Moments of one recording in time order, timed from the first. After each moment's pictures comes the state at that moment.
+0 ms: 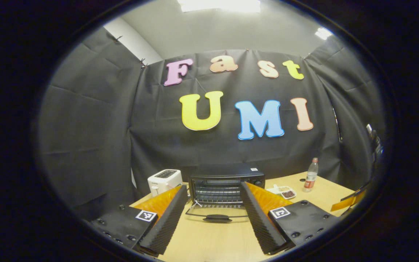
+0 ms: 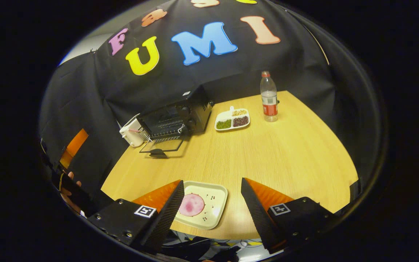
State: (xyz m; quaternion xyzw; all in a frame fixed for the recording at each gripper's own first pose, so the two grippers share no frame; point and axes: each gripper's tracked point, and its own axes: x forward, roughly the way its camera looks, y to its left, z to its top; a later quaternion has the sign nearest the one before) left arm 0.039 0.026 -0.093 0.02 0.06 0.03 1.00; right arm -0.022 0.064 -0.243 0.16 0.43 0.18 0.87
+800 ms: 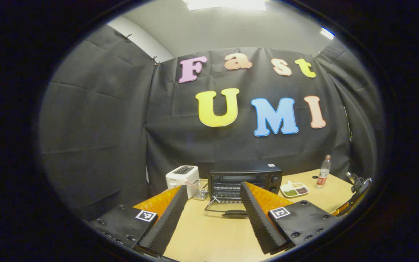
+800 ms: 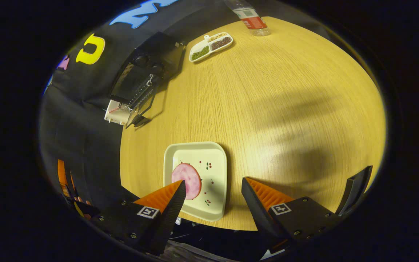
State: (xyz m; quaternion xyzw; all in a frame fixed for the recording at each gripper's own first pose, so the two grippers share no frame) left arm 0.023 0.090 -0.101 0.02 0.08 0.08 0.99; right arm -0.054 0.093 -0.350 0.26 0.65 0.17 0.69
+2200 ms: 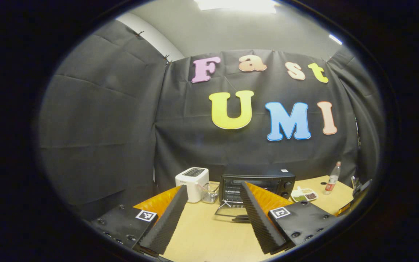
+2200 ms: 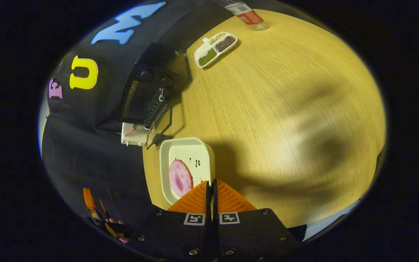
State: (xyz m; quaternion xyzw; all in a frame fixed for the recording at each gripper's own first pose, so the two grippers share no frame) left arm 0.043 0.131 -0.095 0.00 0.06 0.11 0.99; right arm -0.029 0.066 -0.337 0.38 0.61 0.16 0.67
